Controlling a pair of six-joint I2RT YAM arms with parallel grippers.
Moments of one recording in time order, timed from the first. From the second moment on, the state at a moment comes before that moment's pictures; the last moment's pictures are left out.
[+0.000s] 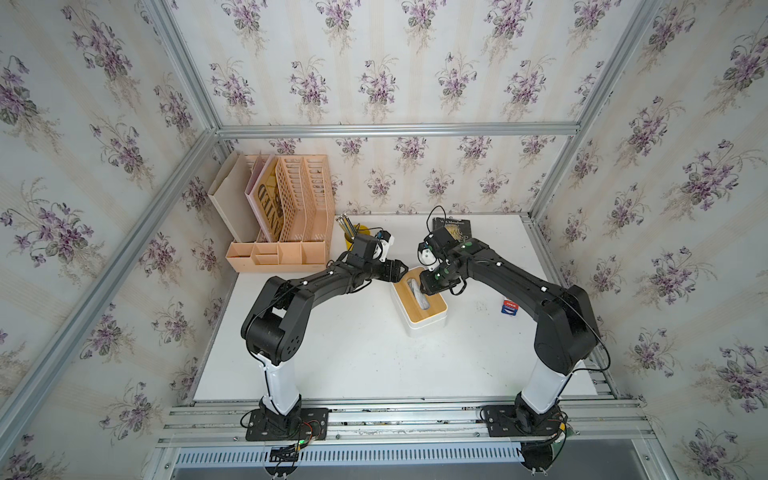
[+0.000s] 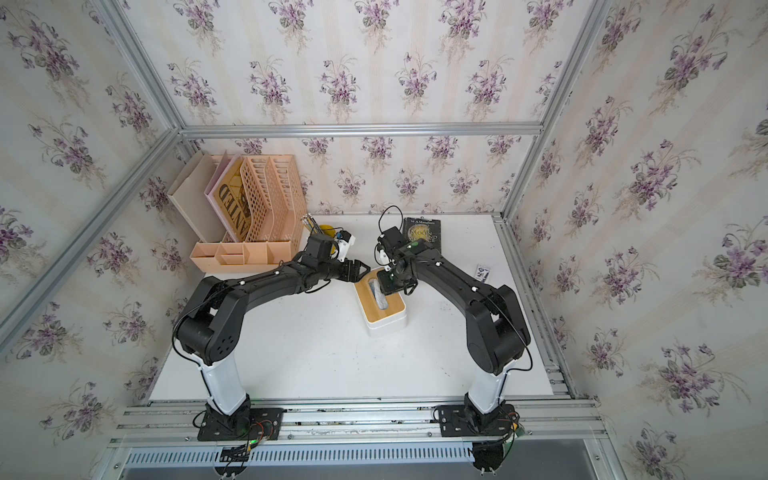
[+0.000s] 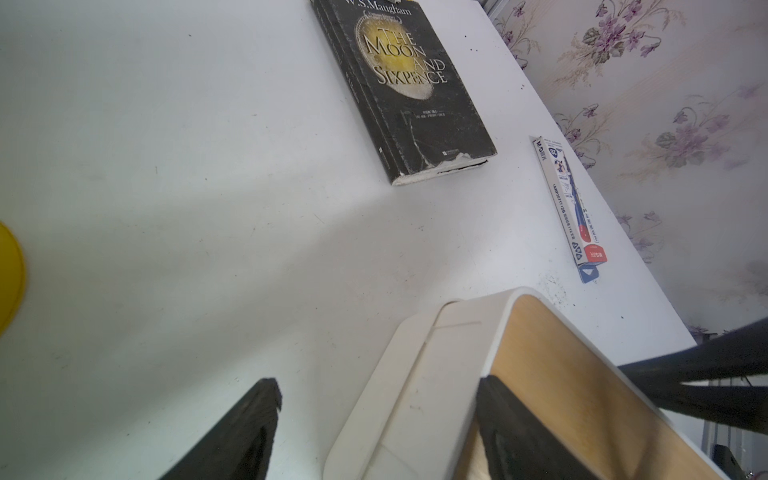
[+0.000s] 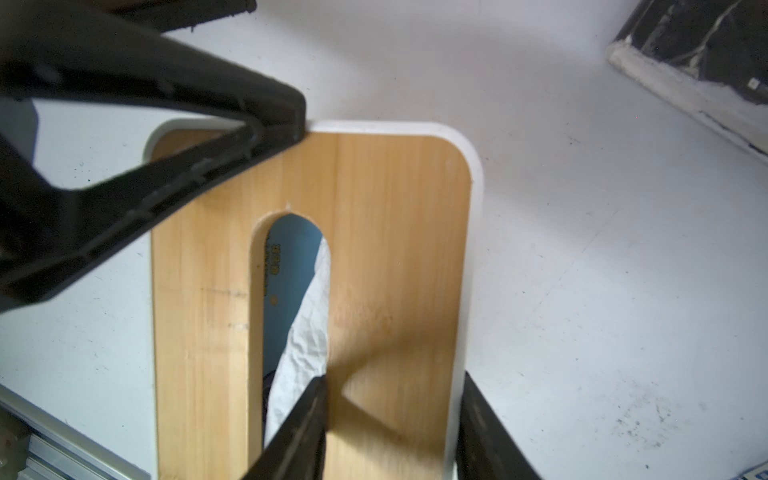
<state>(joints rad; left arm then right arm) -0.46 1.88 1.19 0.02 0.38 -0.28 0.59 1.76 1.41 -0.90 -0.10 0.16</state>
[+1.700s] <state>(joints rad) -0.45 1.87 1.17 0.03 0.35 -0.29 0.64 1.71 1.41 -0.96 0.01 0.18</state>
